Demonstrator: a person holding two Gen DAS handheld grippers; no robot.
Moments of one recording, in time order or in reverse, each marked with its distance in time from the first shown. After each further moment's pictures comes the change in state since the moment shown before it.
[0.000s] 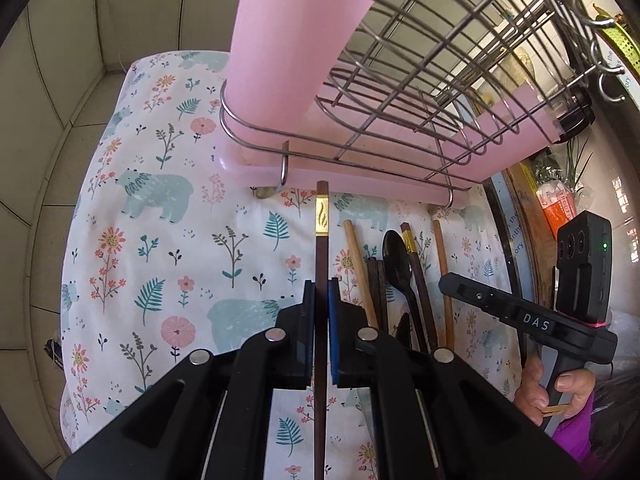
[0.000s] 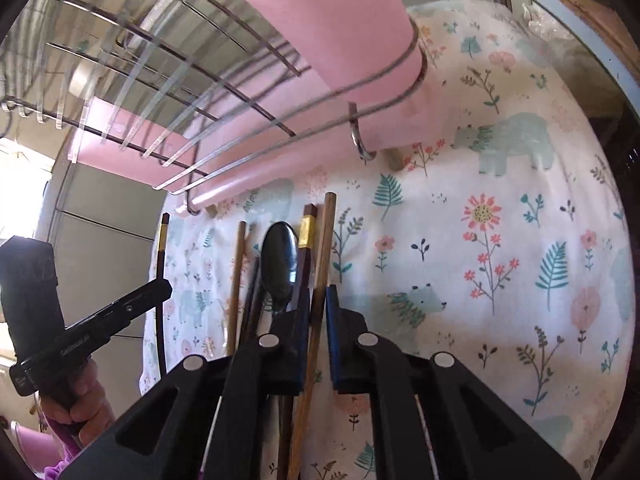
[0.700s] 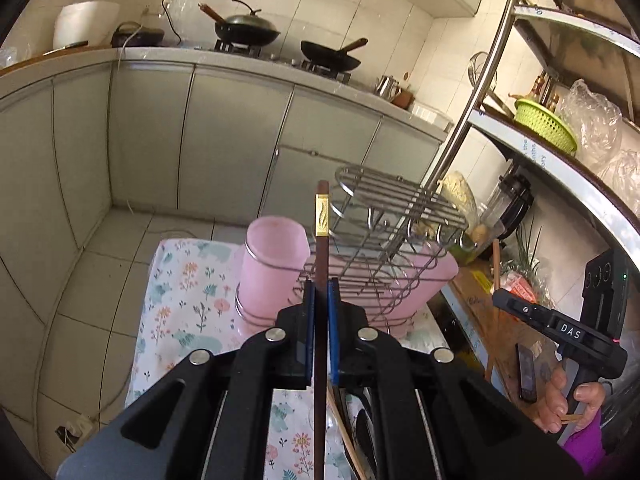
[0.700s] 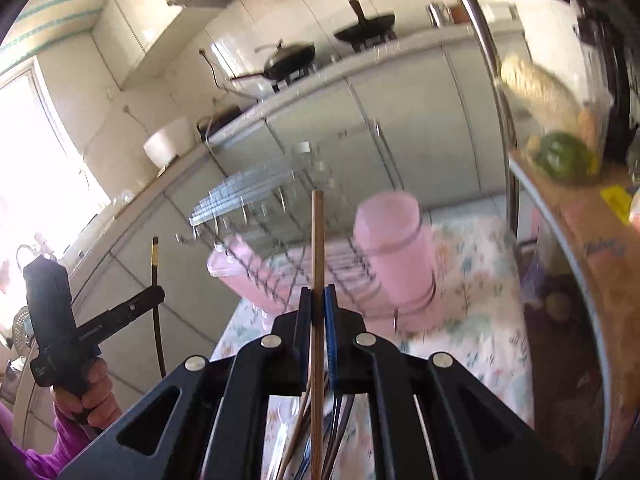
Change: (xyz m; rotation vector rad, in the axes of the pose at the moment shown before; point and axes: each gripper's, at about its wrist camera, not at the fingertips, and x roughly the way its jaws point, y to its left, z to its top) left arm -0.145 -0.038 0.012 0.099 -0.551 -0.027; right arm -0.166 0.055 0.015 -0.230 -0.542 0.056
